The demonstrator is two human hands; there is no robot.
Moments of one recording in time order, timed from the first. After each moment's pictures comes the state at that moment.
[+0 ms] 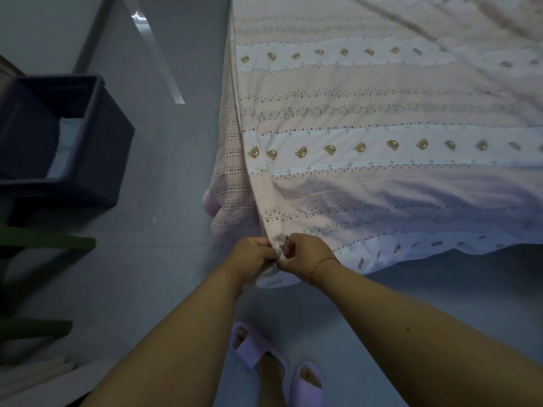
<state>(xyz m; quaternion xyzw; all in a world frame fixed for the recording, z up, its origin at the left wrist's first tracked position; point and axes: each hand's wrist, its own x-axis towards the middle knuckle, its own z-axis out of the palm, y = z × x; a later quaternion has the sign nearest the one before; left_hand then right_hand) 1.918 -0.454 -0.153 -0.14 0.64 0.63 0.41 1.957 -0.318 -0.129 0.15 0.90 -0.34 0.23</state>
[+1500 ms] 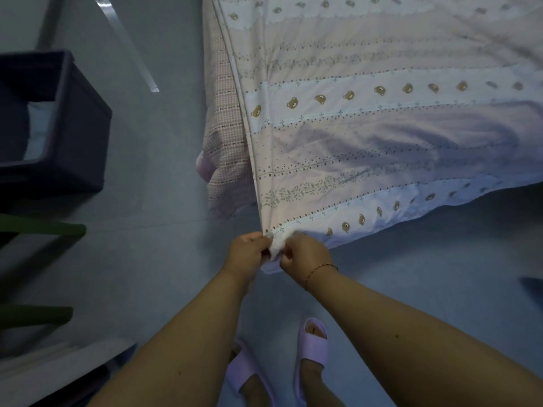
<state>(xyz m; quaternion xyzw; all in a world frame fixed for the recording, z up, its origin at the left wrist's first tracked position) 2.006 -0.502 -0.177 -0.18 0.62 0.67 0.37 2.057 -0.384 -0.149 0.19 0.92 -0.28 0.20</state>
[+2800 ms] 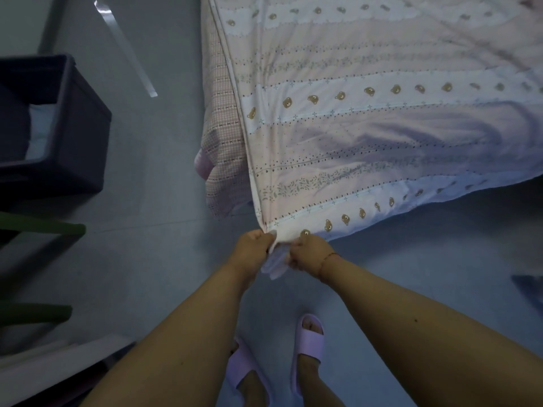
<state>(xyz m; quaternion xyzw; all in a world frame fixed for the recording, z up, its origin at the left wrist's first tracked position) 2.021 -0.495 -0.156 -0.11 0.70 0.58 0.39 2.069 -0.372 -0.127 0.26 0.81 -0.40 0.35</state>
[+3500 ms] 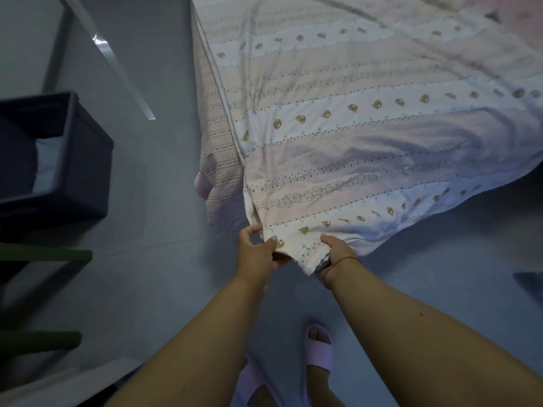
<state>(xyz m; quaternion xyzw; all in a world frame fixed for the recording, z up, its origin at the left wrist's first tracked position) 2.031 -0.474 -0.107 -0.23 0.59 0.71 0.32 2.078 -0.348 -0.120 0.58 0.21 -0.79 0.01</state>
